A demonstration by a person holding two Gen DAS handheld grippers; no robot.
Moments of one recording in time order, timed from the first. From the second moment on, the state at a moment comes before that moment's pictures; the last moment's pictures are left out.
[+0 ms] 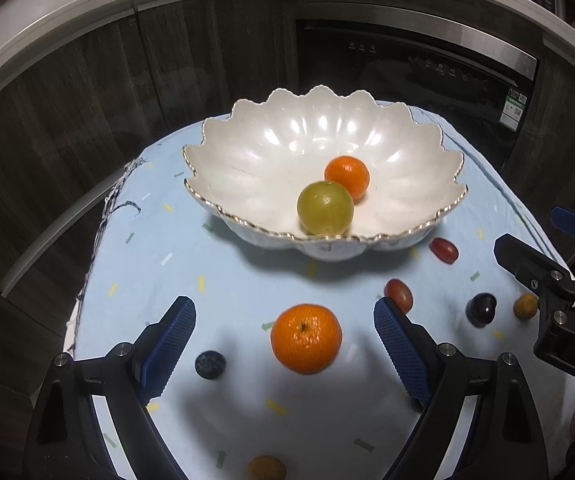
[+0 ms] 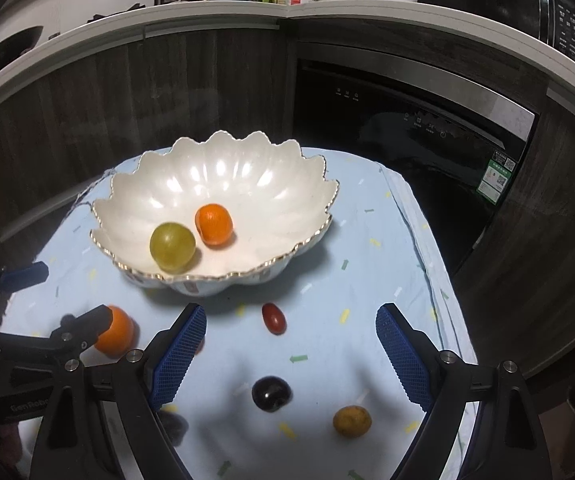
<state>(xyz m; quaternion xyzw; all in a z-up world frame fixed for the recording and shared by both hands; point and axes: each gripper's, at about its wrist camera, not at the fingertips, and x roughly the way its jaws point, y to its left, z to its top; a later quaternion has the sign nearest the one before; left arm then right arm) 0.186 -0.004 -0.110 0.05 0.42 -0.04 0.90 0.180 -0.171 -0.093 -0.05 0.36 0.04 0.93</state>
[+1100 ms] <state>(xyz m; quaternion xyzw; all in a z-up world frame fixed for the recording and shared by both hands) 0.188 -0.008 -0.162 0.05 0.44 -0.04 0.89 0.178 -0.173 -0.163 -0.04 0.44 0.07 0.90</state>
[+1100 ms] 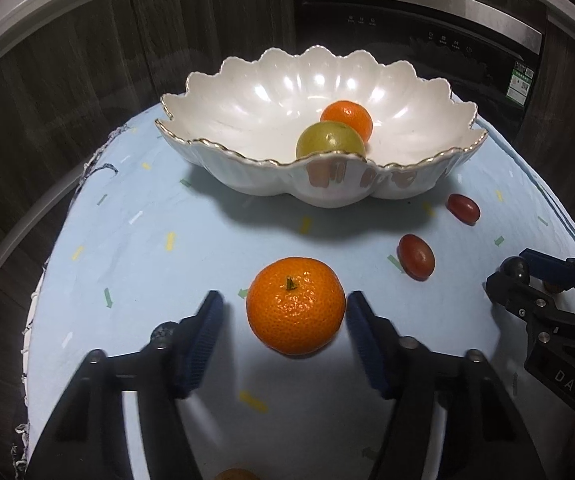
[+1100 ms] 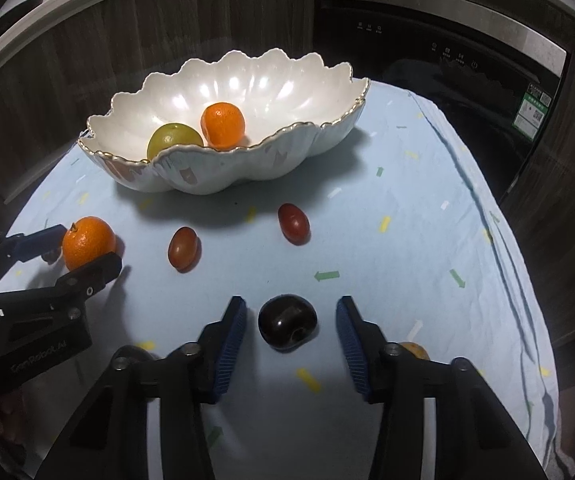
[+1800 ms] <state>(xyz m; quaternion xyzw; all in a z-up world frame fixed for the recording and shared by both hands) 0.185 -0.008 -0.156 0.03 0.44 -0.06 0.89 0.178 -0.176 -0.159 -0.03 0.44 0.08 0.90</state>
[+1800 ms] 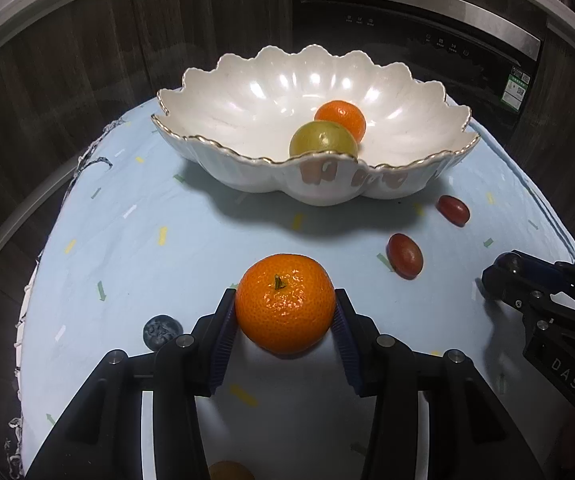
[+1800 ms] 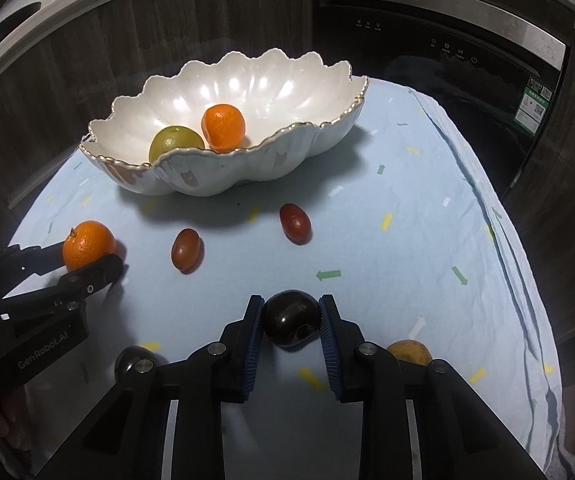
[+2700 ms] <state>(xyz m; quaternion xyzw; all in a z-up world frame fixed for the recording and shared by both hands) 0.187 0.003 -0.101 0.02 0.42 -0.04 0.91 0.185 -0.169 -0.101 -0.03 0.38 0.09 0.92</state>
